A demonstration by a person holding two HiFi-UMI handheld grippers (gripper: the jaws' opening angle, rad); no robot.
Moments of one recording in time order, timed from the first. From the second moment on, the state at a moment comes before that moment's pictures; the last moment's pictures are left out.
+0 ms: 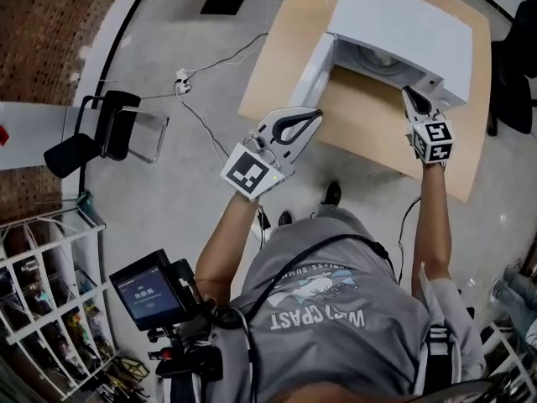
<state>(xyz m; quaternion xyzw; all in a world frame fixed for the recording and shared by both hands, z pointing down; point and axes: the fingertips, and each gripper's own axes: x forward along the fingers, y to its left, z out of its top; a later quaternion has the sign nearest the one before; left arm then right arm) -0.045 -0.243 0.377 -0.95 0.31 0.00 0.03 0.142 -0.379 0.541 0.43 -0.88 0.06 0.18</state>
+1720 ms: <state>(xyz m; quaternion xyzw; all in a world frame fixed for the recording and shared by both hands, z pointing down) -0.065 -0.234 0.439 -0.92 0.37 -0.07 -0.08 0.132 -0.551 0.694 0.51 -0.82 0.17 0.19</state>
